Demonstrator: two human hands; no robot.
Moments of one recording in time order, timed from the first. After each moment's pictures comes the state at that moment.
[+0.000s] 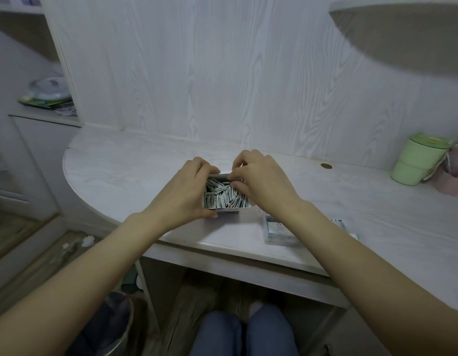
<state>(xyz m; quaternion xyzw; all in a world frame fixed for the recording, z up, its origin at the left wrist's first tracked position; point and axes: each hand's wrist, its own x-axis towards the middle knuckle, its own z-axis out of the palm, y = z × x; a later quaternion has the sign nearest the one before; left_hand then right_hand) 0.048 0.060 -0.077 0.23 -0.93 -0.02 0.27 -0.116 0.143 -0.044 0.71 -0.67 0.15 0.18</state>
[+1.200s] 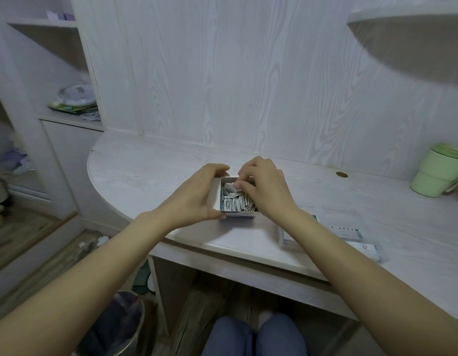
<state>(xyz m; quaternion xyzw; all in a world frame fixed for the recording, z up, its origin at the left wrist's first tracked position) 0.063 0.044 -0.081 0.23 -0.91 -0.21 0.29 -0.097 0.127 -0.054 0.64 -0.70 0.31 0.06</state>
